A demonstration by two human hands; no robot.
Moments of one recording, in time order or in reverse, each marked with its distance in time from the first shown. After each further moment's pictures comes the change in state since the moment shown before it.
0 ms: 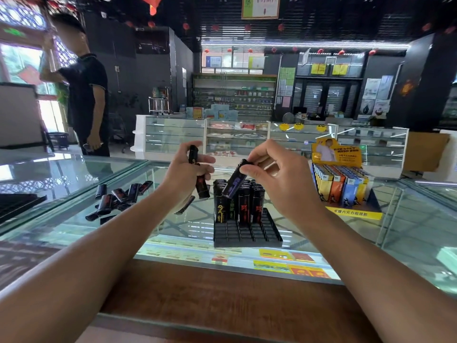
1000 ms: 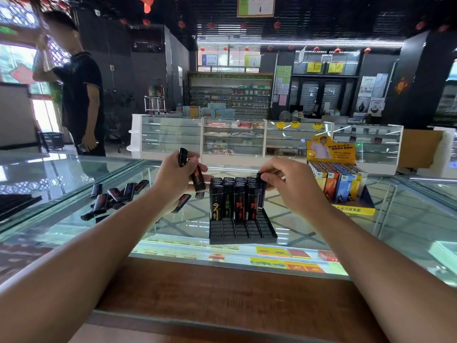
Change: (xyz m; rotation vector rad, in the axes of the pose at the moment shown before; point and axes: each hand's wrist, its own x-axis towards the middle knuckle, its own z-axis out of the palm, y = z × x) left_hand -0.006 -0.004 -0.007 0.099 0.026 -0.066; right_hand -0.009 0.064 -0.021 -0.158 -0.143 0.134
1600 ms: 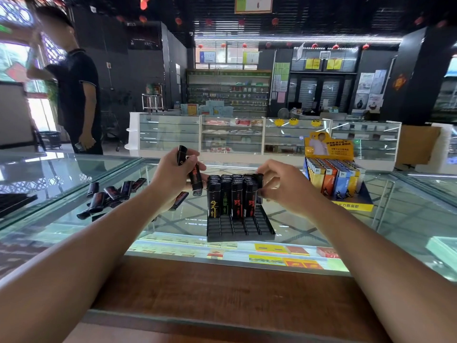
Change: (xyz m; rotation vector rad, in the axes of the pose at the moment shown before) left_hand 0.003 -0.004 -0.002 0.047 -0.023 0.017; right_hand -0.002 0.008 0.002 0.077 -0.228 0.213
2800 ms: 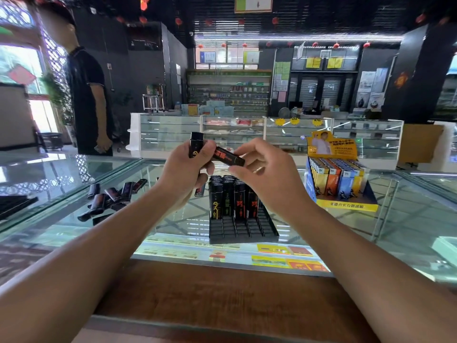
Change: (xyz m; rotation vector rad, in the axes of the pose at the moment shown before) left_hand -0.015 0.020 0.020 -0.127 -0.133 0.153; right_hand -0.006 -0.071 0.026 0.131 0.295 -0.162
